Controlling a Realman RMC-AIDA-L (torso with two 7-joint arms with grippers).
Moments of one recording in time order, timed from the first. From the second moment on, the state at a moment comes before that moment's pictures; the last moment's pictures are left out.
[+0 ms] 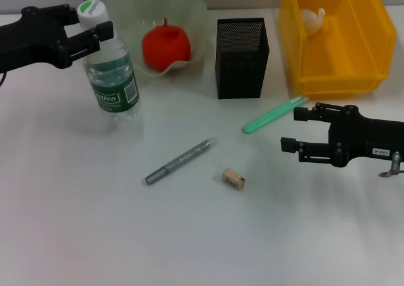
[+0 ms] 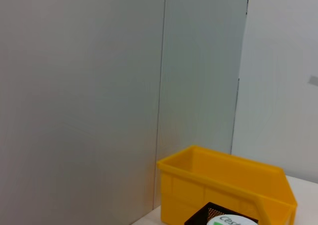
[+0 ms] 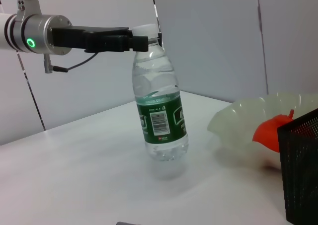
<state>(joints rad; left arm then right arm) -0.41 -2.05 0.81 0.97 1.73 1.45 -1.50 0.47 2.03 -0.74 -0.51 -1.91 -1.52 1.18</state>
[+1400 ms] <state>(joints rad) -0.45 -2.06 0.73 0.77 1.69 1.26 -1.32 0.48 2.03 -0.74 -0.51 -1.90 -1.52 1.17</state>
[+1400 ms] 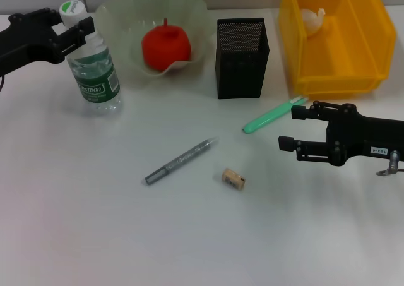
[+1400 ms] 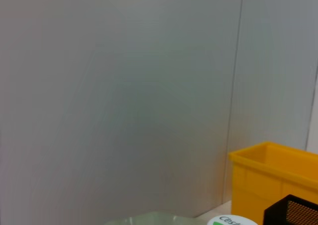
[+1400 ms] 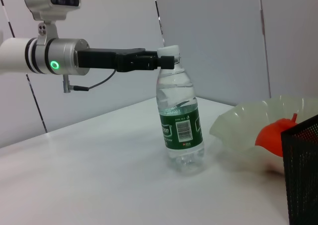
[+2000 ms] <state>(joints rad) -0.45 -2.06 0.73 0.74 1.69 1.21 -1.30 0.48 2.03 -0.74 -0.52 -1.90 -1.52 1.18</state>
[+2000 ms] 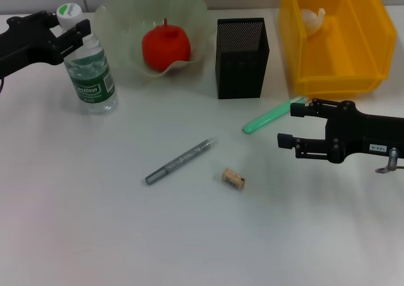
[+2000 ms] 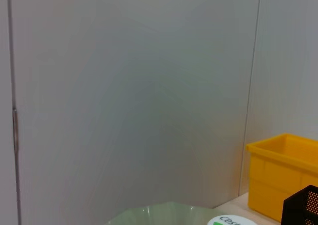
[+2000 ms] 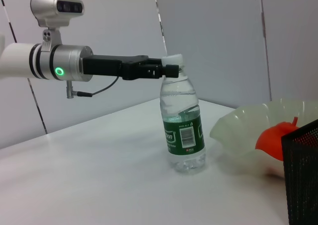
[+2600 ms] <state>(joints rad) -0.46 -2.06 0.73 0.73 1.66 1.16 -1.28 0.49 2.03 -0.74 -0.52 -1.90 -1.52 1.18</state>
